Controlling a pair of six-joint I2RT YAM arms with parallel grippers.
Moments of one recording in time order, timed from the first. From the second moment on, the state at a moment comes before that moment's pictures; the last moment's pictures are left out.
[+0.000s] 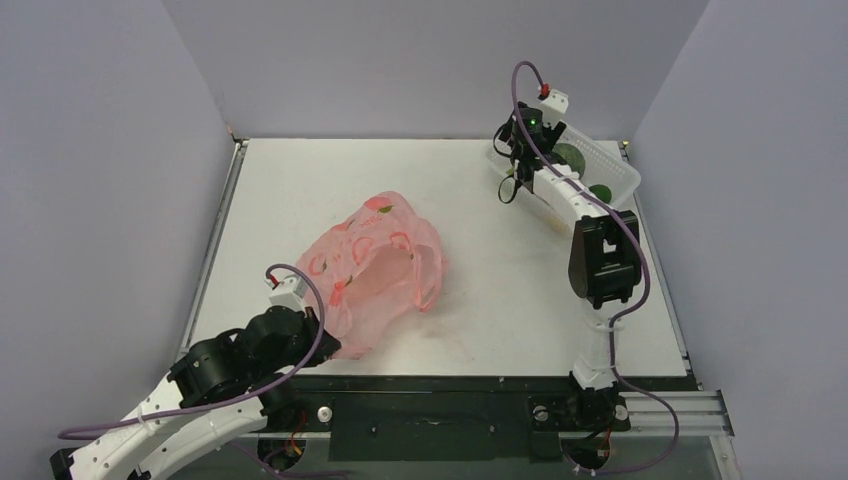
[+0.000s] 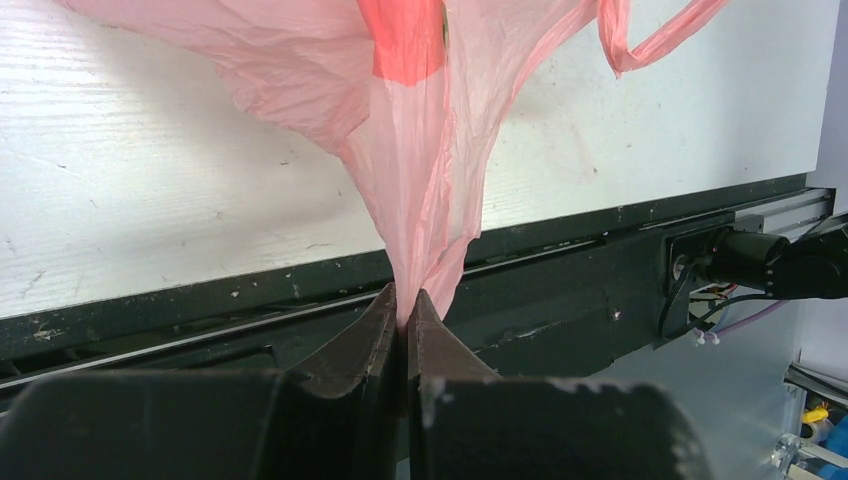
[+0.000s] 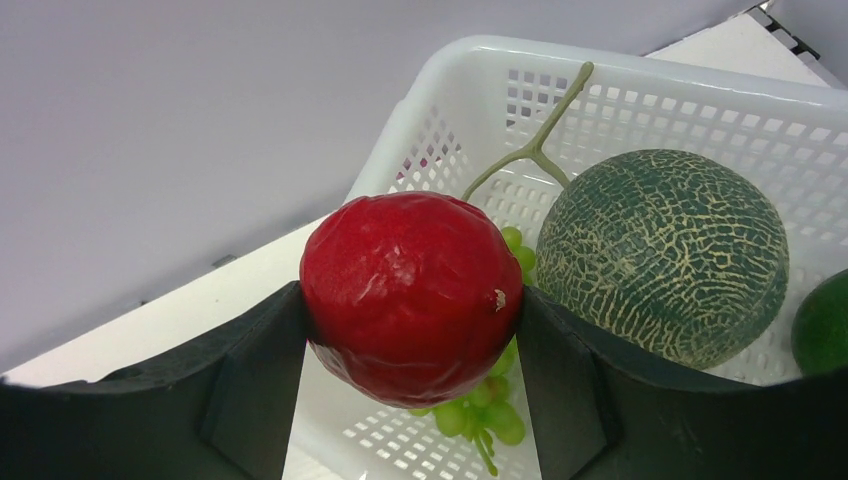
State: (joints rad) left arm -0.94 0.41 0.70 -1.05 -0.24 -0.96; right arm 0.26 2.05 1.69 0.03 0.52 0.42
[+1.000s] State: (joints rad) left arm -0.94 0.44 0.70 -1.04 -0.23 -0.96; right arm 0.22 2.14 1.77 -0.17 0.47 0.40
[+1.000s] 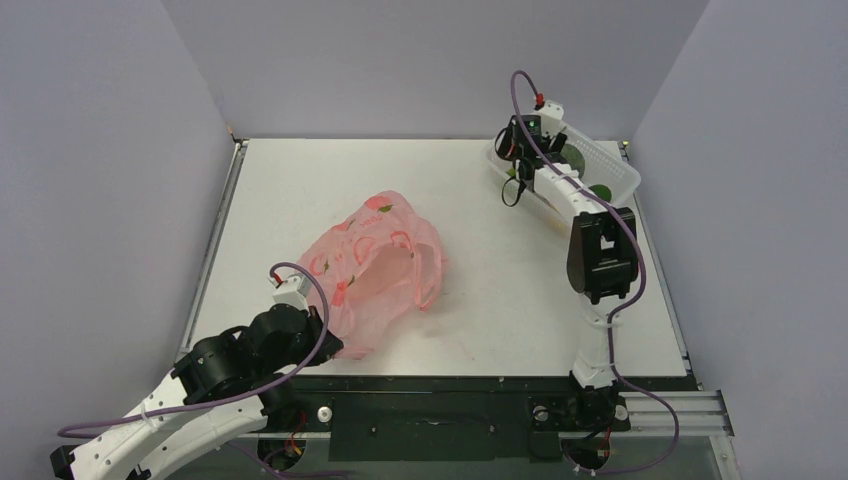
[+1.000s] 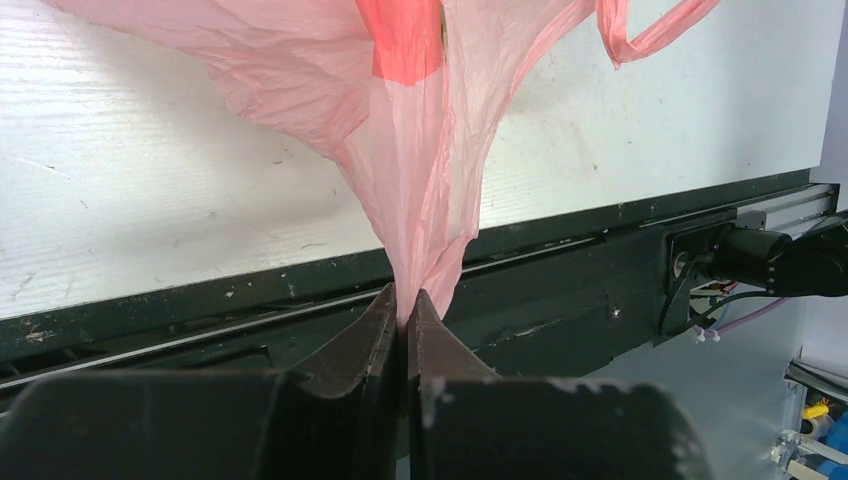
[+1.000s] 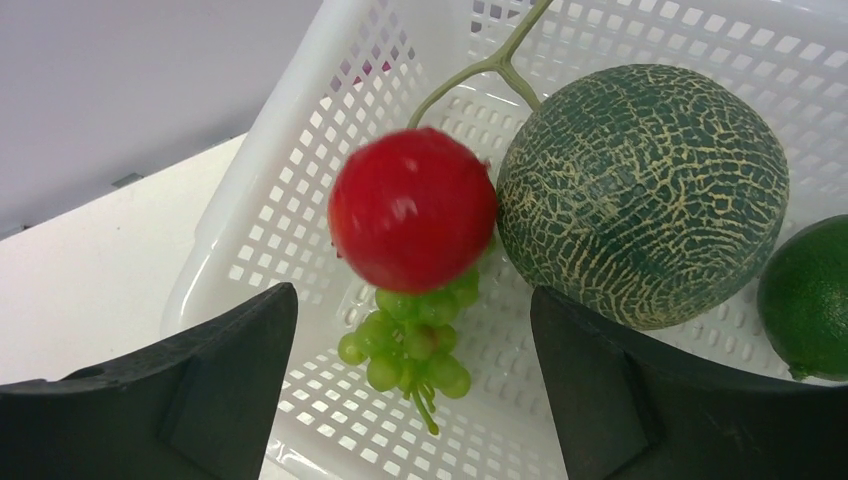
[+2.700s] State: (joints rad) left arm -1.07 0.73 0.94 -0.77 -0.10 -0.89; right arm 1.01 1.69 0.79 0.61 0.15 0.40
